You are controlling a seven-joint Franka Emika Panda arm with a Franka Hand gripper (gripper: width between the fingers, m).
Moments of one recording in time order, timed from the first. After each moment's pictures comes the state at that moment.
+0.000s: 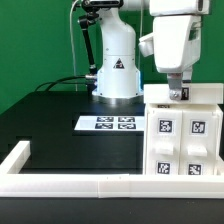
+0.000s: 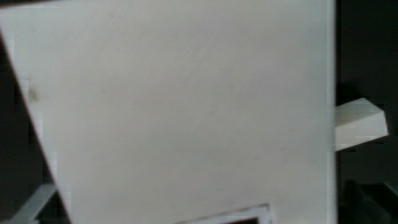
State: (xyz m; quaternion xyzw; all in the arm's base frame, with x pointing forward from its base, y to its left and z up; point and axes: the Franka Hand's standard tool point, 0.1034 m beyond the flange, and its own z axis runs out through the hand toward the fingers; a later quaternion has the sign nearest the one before) arm 0.606 0.080 0.153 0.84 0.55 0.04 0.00
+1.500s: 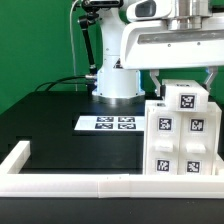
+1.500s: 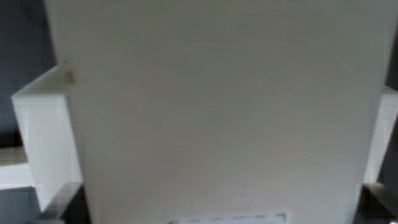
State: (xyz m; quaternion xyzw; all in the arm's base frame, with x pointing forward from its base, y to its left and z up) arm 0.600 0.084 0.149 0.99 -0.08 0.05 -0.03
